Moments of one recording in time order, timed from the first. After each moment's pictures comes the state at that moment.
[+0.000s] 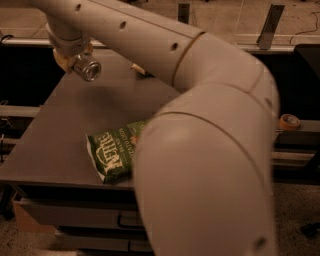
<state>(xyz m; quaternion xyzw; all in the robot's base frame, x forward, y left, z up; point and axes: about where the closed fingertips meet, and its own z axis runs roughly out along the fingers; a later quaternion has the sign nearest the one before) 0.711 0.241 0.917 -0.44 0.85 0.02 0.29</state>
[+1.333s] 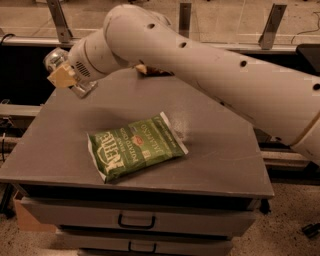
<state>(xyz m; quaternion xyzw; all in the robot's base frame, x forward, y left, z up) 0.608 0.230 0.948 -0.51 0.69 0.24 0.46</state>
